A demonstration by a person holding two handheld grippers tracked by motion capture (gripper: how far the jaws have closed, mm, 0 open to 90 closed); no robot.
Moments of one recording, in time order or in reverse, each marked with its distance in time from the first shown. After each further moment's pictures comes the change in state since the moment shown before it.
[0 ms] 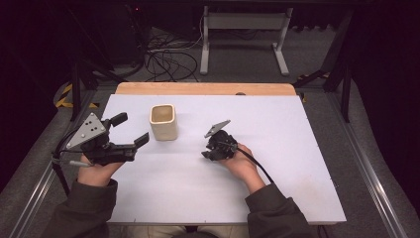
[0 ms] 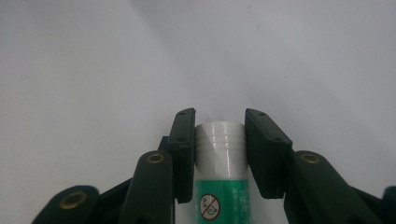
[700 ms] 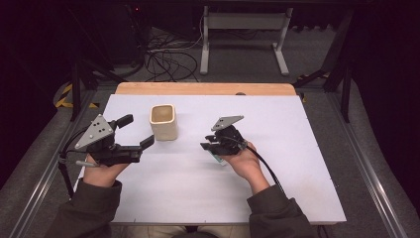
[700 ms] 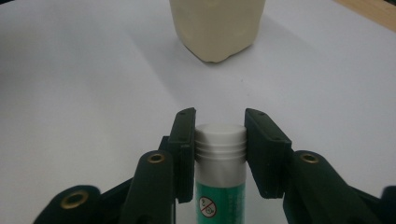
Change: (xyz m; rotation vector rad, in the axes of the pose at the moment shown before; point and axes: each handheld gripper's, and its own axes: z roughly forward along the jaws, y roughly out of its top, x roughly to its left) left arm -0.006 -0.004 0.011 0.026 -0.018 0.011; right arm 0.007 0.009 -0.042 -0.210 0.008 0.017
